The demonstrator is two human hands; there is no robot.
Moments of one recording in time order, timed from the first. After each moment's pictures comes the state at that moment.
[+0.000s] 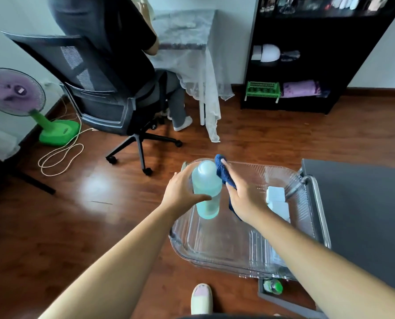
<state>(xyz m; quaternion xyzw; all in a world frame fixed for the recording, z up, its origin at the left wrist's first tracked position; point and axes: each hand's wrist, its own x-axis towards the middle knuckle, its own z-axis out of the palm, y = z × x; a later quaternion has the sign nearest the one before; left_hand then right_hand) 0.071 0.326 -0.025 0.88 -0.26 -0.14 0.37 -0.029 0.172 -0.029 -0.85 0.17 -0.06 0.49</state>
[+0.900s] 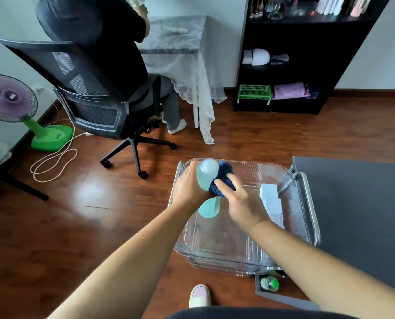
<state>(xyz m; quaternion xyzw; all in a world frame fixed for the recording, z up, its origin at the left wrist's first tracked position) 0.057 0.289 -0.026 0.90 -0.24 -0.11 0.34 -0.064 0.190 -0.001 -0.97 0.10 -0.04 0.20</state>
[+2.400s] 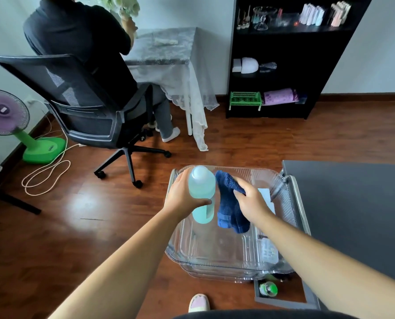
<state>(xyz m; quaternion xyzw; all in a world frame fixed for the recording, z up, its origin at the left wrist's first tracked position) 0.060 0.301 -0.023 0.88 -0.25 -0.15 0.38 -0.058 0.150 -0.026 -0.76 0.26 -0.09 0.60</state>
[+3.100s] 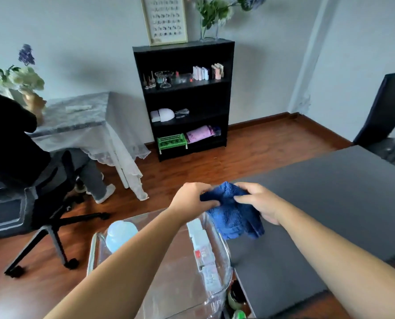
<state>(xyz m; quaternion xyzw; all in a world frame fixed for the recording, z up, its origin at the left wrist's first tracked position) -0.031 0.120 0.067 0.73 -0.61 -0.14 0.27 -0.209 0.012 0.071 -0.68 0.33 -0.11 0.65</state>
